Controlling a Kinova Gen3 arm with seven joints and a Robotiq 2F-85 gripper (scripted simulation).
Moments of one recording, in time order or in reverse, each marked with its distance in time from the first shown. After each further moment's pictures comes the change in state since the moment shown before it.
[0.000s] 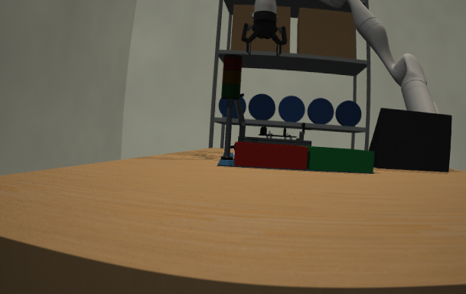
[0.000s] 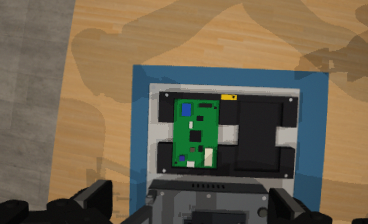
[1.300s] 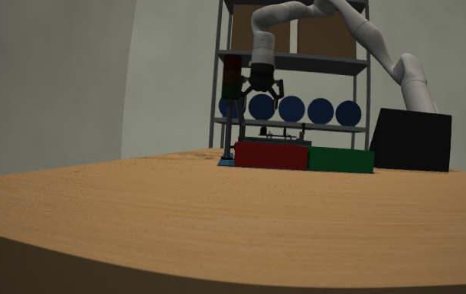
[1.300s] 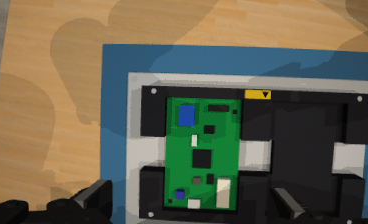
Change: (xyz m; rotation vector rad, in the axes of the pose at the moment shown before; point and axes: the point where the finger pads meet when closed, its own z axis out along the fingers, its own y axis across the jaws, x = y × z) arm 0.000 -0.005 0.181 0.023 -0.005 0.003
